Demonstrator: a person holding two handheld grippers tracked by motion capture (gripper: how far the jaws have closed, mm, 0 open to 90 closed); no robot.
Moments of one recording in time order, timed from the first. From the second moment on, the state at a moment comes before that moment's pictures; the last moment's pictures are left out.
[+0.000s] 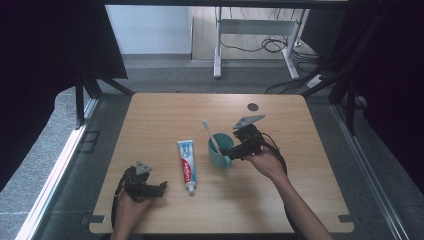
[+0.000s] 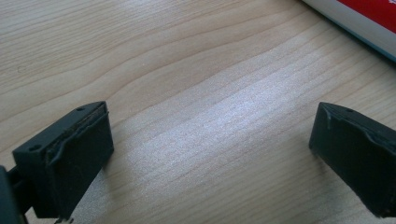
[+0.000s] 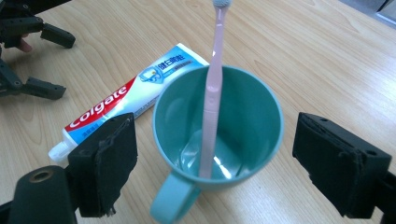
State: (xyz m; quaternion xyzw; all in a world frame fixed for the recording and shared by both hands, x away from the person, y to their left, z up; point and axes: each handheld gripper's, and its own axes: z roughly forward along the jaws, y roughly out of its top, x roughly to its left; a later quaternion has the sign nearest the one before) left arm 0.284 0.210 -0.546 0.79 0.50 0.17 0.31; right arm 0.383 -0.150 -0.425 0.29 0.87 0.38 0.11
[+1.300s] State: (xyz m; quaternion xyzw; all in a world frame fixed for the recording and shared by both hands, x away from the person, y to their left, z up) left arm 0.284 0.208 -0.546 0.79 0.50 0.18 0.31; right arm 0.340 -0.243 -0.462 0.35 0.85 0.37 0.14
